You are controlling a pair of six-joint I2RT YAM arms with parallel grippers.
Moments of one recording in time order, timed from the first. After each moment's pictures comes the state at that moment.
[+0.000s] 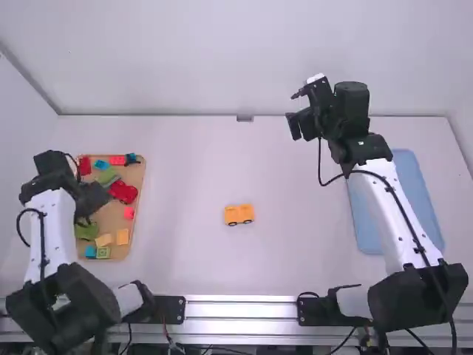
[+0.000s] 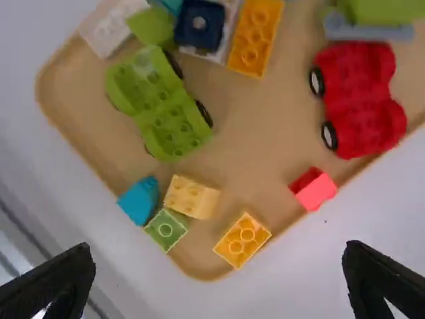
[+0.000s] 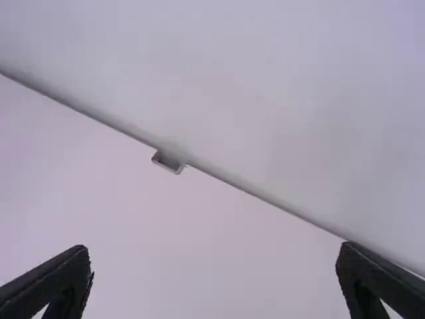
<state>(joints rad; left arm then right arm) 0.58 1.32 1.07 -1.01 -0.13 -0.27 0.18 1.47 1.39 -0.42 -0.17 -0.30</state>
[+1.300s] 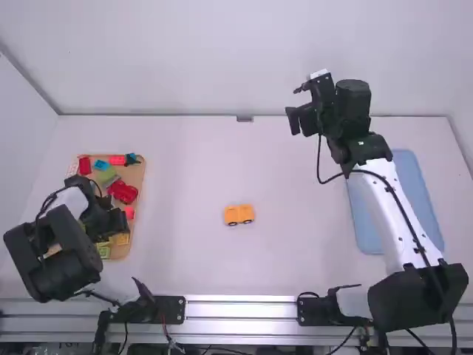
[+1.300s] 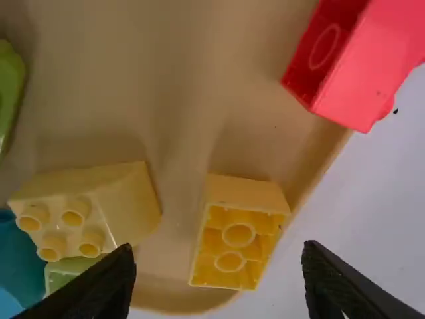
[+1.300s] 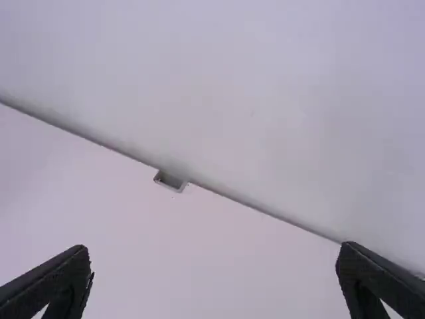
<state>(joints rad) 0.61 1.63 0.88 -0.85 0.03 0.20 0.18 1.47 1.39 -0.37 -0.17 -0.22</state>
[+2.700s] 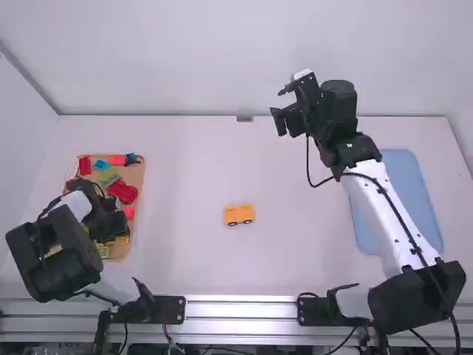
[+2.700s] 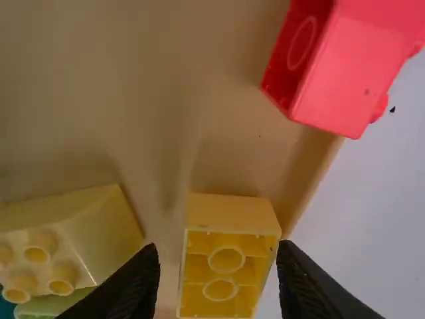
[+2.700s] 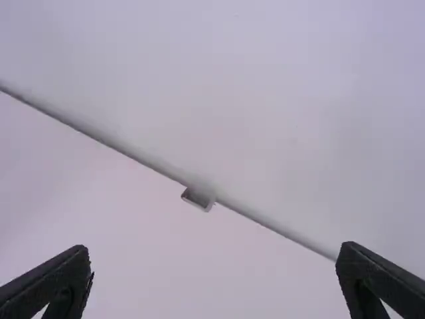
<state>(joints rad) 0.61 1.63 0.82 -0.77 0.06 0.26 0.27 1.47 1.39 -0.33 -0.17 -0.24</state>
